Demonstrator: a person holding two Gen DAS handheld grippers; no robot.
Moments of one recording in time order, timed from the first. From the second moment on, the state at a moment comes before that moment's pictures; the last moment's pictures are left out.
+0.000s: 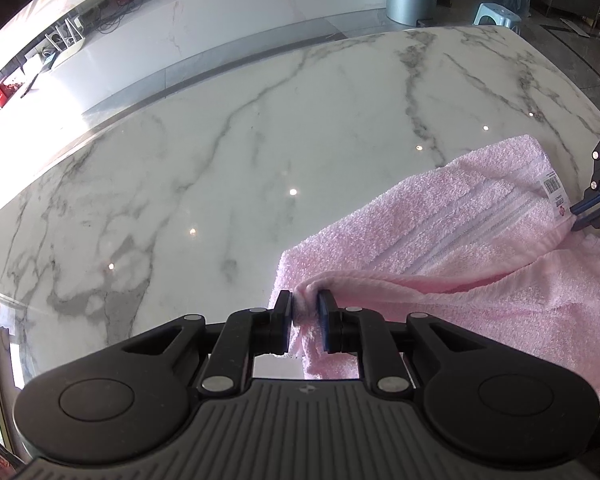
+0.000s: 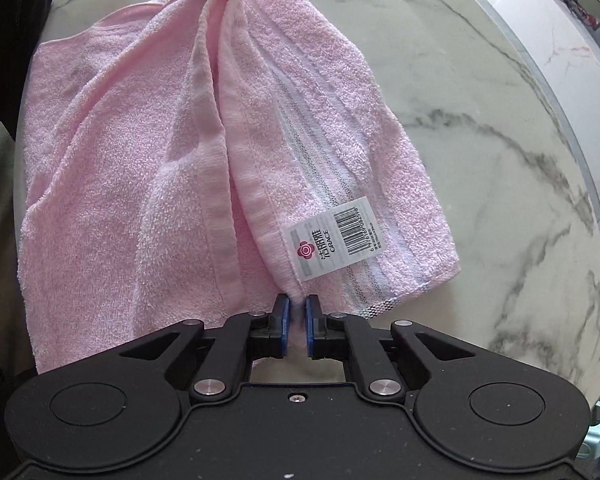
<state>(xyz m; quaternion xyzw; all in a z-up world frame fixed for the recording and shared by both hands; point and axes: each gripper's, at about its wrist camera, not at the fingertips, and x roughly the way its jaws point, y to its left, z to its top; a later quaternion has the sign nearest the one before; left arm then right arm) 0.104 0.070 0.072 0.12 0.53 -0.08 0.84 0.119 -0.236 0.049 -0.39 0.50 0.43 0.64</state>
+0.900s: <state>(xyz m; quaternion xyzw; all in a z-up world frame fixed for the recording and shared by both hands) 0.105 0.069 0.061 0.12 0.54 -0.08 0.83 0.098 -0.221 0.053 -0.39 0.51 0.48 0.59</state>
